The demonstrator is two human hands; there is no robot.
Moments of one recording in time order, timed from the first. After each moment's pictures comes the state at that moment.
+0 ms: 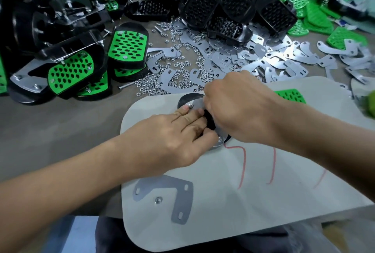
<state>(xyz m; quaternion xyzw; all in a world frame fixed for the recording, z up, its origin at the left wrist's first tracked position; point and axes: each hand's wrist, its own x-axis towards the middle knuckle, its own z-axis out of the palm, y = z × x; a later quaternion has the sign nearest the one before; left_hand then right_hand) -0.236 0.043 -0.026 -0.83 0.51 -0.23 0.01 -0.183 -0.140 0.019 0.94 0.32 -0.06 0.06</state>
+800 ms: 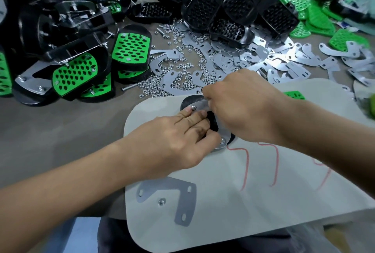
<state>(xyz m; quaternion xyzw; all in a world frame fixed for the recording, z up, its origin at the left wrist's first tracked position) -0.237 0.043 -0.029 -0.84 0.50 -0.22 0.01 -0.180 -0.142 0.026 0.94 0.34 -0.06 0.05</state>
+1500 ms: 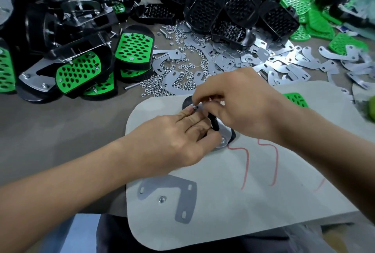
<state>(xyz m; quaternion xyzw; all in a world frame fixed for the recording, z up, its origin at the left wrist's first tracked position) -0.237 0.044 -0.031 -0.83 0.50 -0.25 0.01 -0.183 -0.145 0.022 0.91 0.35 -0.05 -0.21</state>
